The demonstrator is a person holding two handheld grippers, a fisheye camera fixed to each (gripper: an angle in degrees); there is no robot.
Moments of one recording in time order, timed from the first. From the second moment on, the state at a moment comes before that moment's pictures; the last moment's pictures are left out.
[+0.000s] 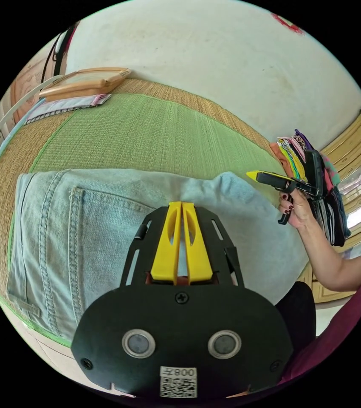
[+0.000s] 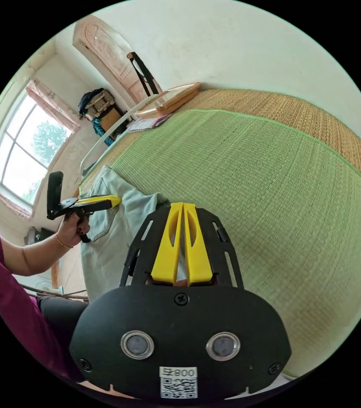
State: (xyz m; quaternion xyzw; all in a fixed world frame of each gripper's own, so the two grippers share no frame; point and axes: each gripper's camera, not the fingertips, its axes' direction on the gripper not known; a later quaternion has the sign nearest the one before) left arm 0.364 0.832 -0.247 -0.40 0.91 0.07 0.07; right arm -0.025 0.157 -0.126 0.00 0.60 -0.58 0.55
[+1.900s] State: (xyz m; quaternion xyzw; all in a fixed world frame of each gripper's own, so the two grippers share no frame) left arm 0.290 1.135 -0.095 -0.48 0.85 0.10 0.17; right arm -0.072 0.134 -0.091 0.06 0.64 -0.50 0.58
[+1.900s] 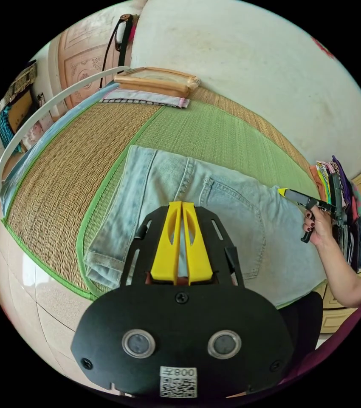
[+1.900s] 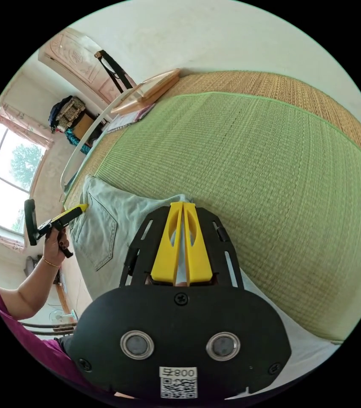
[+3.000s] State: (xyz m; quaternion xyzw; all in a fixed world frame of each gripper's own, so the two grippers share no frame) left arm 0.267 1.493 0.118 -0.65 0.75 -0.07 0.07; right arm -0.033 0.276 -0.030 -0.05 0.66 -0.43 0.62
